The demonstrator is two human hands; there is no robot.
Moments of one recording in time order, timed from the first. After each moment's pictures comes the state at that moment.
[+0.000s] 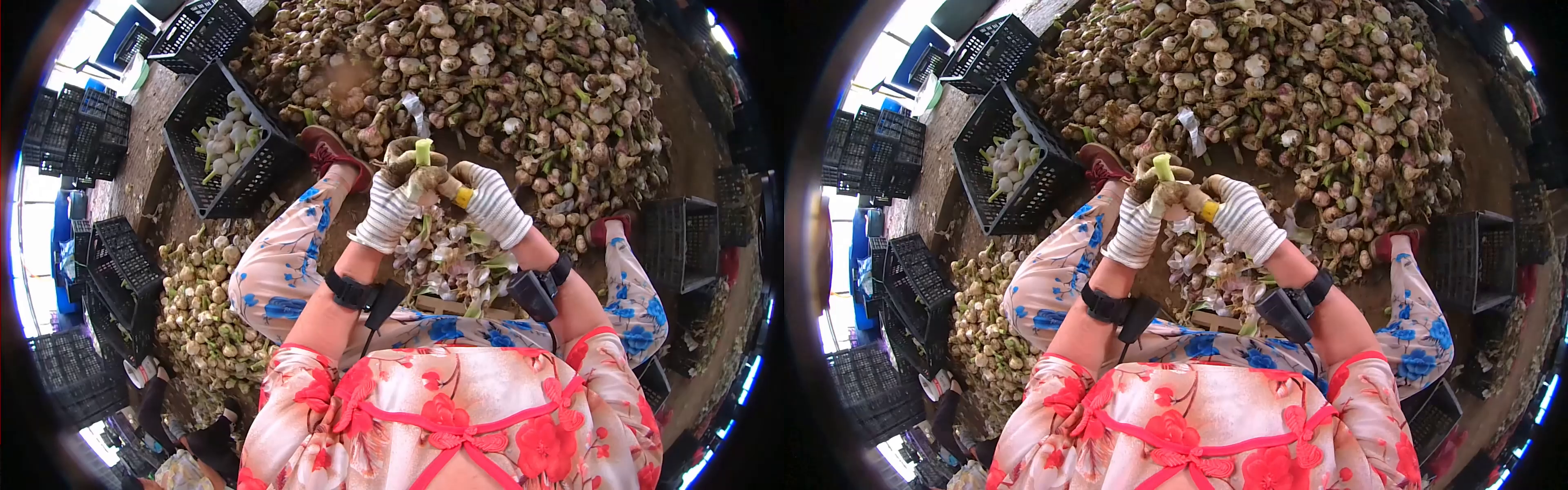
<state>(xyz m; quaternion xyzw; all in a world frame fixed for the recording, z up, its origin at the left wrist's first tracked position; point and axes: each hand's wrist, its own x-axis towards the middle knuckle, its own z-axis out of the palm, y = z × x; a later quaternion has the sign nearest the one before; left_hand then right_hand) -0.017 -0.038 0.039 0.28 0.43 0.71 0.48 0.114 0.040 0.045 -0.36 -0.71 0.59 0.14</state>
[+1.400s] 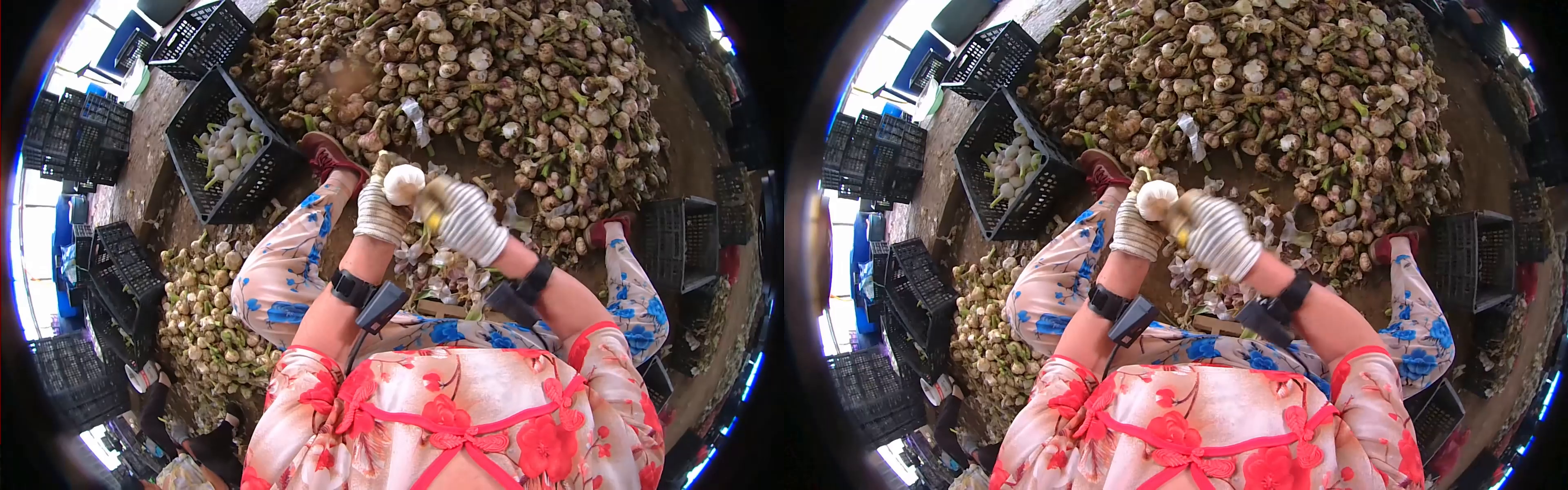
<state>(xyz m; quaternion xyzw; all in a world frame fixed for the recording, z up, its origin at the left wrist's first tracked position) -0.050 -0.024 -0.034 -0.14 0.29 0.73 0.60 0.098 0.017 0.040 -0.31 -0.83 0.44 0.13</state>
